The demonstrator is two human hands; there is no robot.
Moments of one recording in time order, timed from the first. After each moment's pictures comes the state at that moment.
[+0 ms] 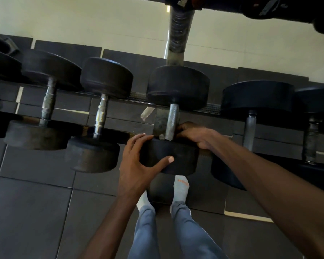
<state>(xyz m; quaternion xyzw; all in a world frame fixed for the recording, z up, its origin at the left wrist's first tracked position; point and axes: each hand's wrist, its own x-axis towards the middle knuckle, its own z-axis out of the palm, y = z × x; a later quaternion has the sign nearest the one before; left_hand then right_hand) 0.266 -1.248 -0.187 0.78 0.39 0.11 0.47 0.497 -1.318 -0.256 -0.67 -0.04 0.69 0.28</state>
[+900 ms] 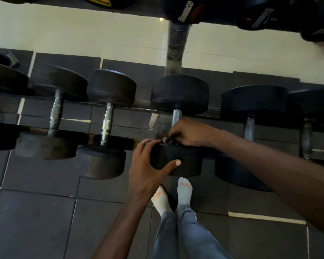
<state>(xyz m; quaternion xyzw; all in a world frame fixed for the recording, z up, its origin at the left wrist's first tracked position) 0.267 -1.243 -0.176 0.80 0.38 0.06 0.46 0.494 -1.293 -0.187 -0.70 -0.56 0.43 0.10</state>
